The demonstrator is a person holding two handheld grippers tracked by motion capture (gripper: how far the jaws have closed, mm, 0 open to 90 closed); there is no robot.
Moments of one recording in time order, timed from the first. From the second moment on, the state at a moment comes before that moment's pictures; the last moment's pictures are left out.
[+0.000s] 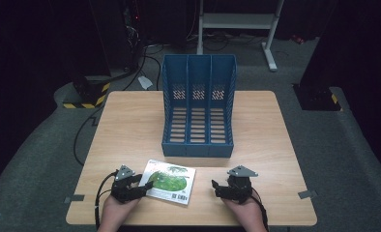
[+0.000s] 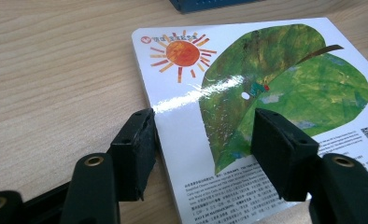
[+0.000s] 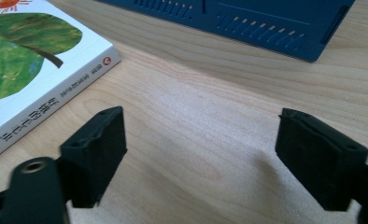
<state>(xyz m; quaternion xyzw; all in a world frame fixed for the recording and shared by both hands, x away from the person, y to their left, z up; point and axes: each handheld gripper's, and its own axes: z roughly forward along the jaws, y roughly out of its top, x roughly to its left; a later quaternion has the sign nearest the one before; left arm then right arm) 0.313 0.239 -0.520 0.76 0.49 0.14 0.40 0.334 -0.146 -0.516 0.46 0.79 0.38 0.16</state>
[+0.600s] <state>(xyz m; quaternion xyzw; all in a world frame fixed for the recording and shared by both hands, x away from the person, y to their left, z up) 0.309 0.223 -0.521 0.78 0.46 0.12 0.40 0.319 -0.124 -0.516 0.40 0.82 0.37 0.16</state>
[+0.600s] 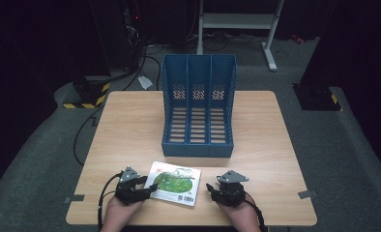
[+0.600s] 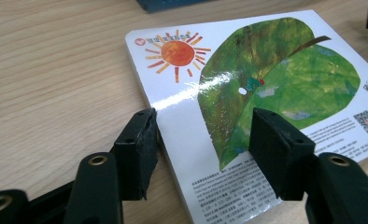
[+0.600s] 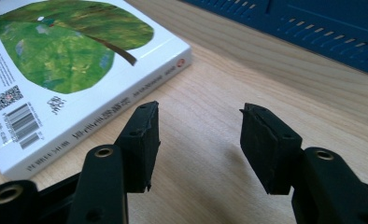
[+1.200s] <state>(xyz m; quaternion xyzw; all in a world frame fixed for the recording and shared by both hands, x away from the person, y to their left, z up) 0.306 0.203 -0.523 0.79 0.44 0.10 0.41 0.321 -0.122 -0.521 0.41 0.82 0.35 0.18</state>
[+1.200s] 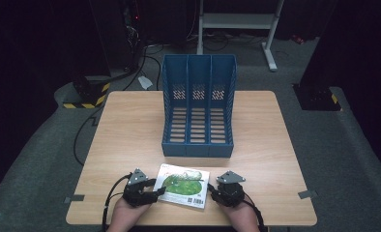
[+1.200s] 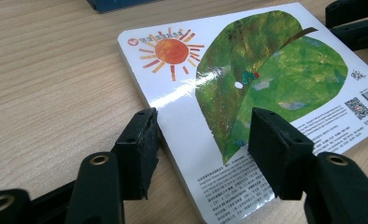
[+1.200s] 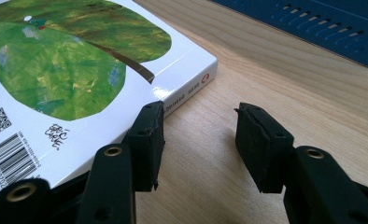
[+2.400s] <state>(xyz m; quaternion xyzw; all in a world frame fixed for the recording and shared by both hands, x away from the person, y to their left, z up) 0.312 0.178 -0.519 0.78 0.44 0.12 0.43 0.302 -0.152 -0.500 0.42 0.81 0.38 0.17</state>
